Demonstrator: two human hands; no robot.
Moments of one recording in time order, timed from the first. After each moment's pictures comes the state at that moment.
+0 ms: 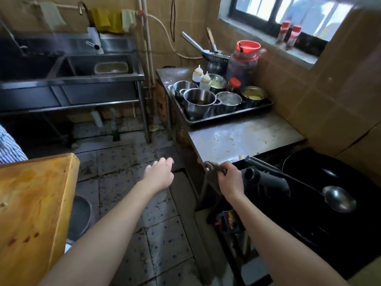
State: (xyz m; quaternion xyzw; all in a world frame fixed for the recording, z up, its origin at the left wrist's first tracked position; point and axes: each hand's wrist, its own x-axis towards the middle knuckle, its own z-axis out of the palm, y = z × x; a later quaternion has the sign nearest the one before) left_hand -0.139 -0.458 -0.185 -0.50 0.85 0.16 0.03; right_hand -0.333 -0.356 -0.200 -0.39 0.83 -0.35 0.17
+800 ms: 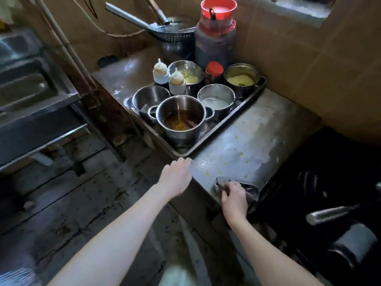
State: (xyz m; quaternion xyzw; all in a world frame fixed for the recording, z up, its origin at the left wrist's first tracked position) left_hand -0.290 -0.736 -0.241 -0.27 0.95 0.11 0.09; right_hand -0.374 -0.565 -0.314 -0.18 0.93 -0.28 0.14
